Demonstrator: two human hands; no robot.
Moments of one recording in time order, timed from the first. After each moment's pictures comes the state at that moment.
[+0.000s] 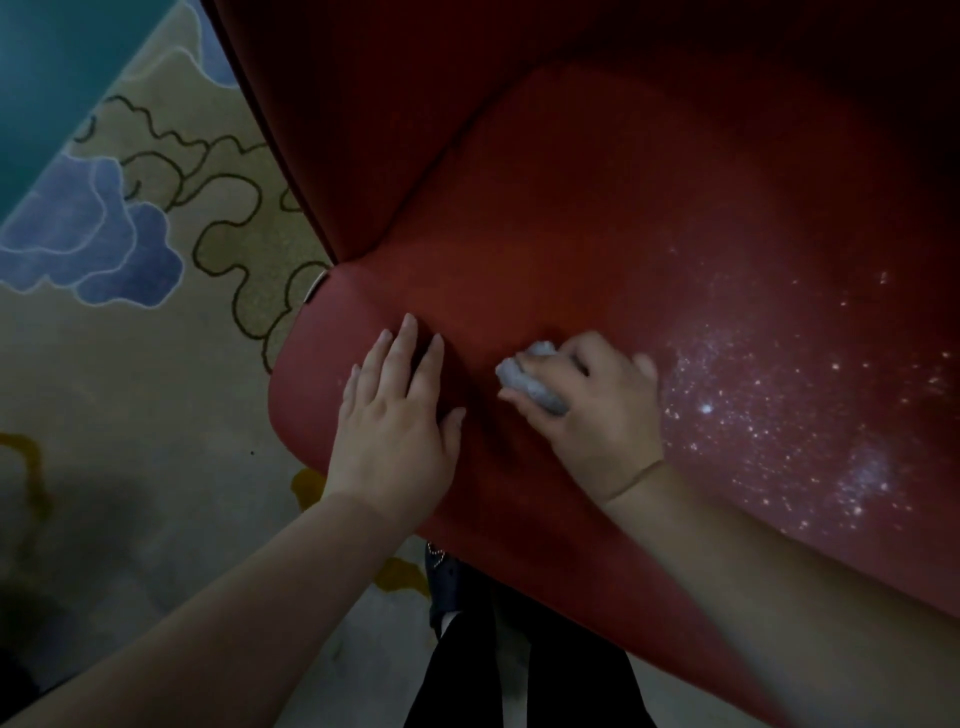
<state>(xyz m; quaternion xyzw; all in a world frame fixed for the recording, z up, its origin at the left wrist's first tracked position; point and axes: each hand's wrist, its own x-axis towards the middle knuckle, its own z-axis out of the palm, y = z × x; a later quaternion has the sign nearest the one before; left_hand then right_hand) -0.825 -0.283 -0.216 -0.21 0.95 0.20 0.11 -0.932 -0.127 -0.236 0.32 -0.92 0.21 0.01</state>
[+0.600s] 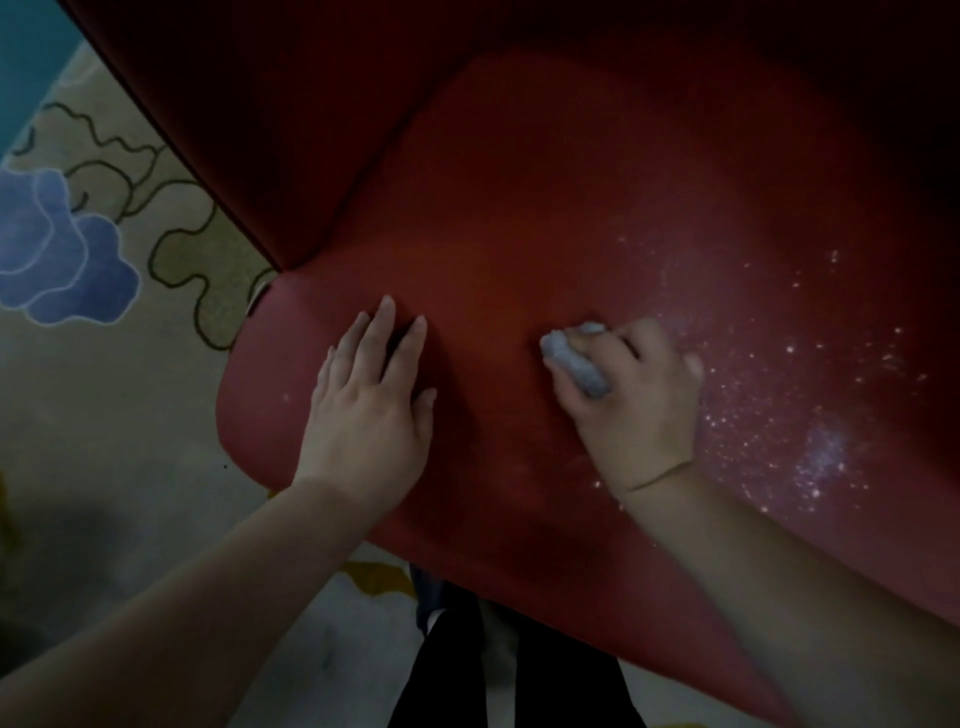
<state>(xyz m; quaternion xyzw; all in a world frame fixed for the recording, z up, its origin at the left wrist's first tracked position) -0.850 -0.280 -0.222 -0.18 0.96 0.20 0.10 -0.956 -0.086 -0.235 0.20 -0.95 0.21 0.09</state>
